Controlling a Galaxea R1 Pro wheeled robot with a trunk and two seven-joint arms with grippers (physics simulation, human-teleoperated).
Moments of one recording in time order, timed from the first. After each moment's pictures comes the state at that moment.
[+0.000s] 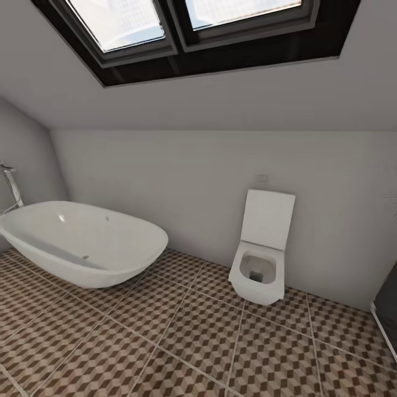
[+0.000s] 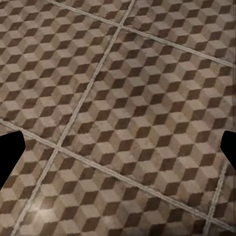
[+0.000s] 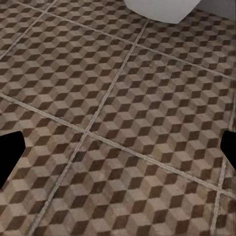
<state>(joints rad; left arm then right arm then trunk) 0.00 0.04 0.01 -0.58 0.00 -0.16 0.00 -0.01 0.02 0.00 -0.72 0.05 -0.20 -0.06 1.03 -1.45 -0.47</state>
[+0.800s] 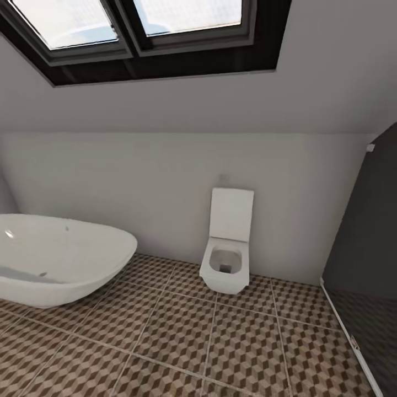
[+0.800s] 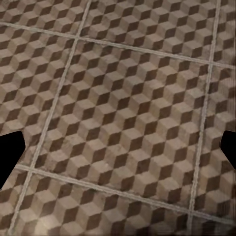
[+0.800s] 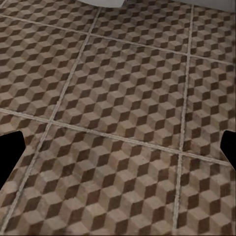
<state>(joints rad) 0.00 0.04 0.00 -0.58 0.00 -0.16 0.00 -0.01 0.02 0.00 -0.72 0.05 -0.20 -0.07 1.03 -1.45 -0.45</state>
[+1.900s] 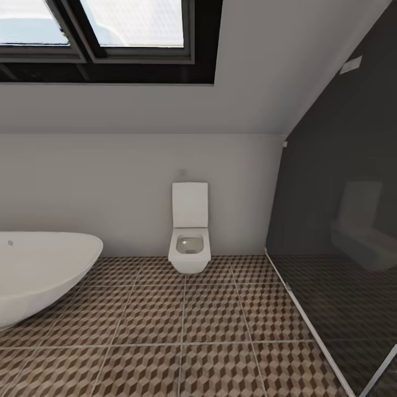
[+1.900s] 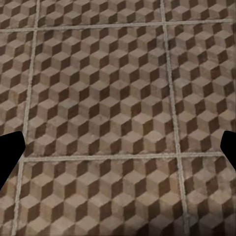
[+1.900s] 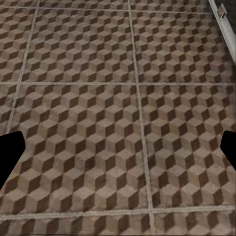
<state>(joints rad) 0.00 0.04 0.00 -0.58 0.00 -0.16 -0.01 -0.01 0.01 0.00 -0.72 0.05 -0.20 -0.07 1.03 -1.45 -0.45</state>
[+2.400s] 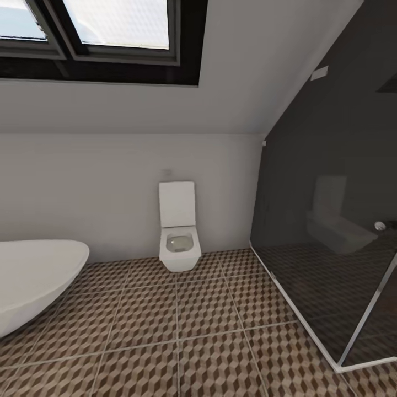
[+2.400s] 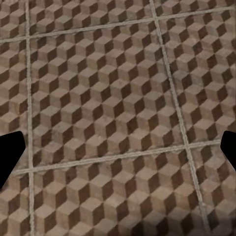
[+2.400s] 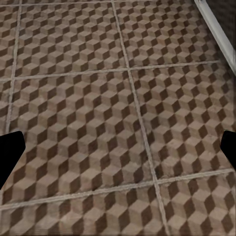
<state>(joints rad) 0.00 0.04 0.00 -0.58 0.00 -0.16 -0.01 -0.01 0.01 0.00 -0.72 0.05 -0.20 -0.07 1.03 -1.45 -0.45</state>
